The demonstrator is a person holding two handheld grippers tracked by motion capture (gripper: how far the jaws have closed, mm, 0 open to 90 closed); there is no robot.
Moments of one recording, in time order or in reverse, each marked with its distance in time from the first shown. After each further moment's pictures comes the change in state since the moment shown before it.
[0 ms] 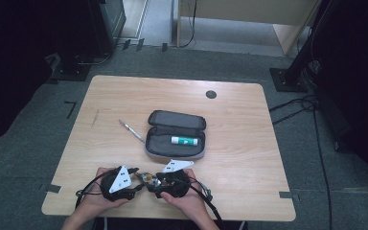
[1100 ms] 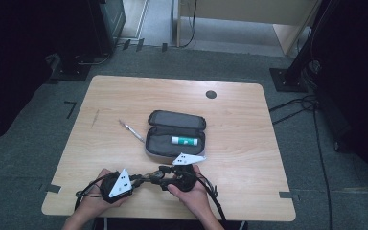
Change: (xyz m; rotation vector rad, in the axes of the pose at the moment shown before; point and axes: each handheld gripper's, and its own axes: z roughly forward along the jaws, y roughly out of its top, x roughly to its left) left arm -0.005 -0.002 -0.002 -0.004 -0.016 0.058; right arm -0.018 0.006 -0.018 -0.149 0.081 0.085
